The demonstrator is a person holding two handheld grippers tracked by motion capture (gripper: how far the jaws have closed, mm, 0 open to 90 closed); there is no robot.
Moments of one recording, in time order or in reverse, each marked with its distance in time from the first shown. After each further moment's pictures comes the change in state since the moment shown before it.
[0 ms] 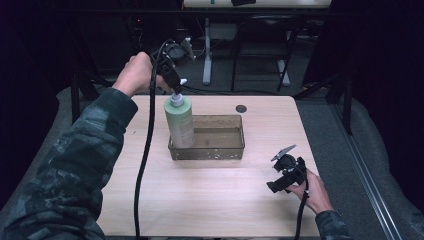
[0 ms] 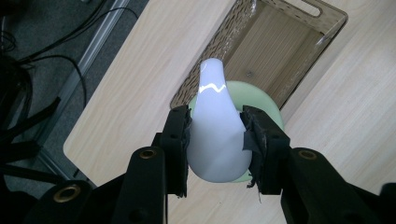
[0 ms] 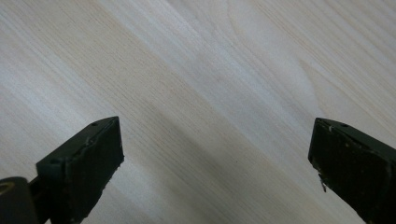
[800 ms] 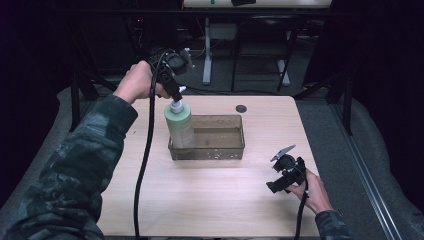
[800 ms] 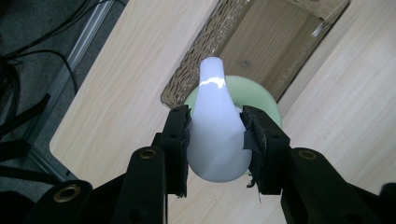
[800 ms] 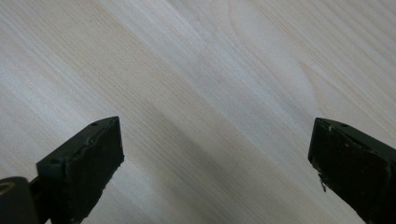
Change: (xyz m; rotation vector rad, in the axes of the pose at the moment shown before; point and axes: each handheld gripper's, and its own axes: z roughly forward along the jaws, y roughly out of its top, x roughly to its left) left arm -0.002 -0.011 0.020 0.022 -0.027 0.002; right arm 0.002 0.001 0.000 -0.002 -0.006 -0.004
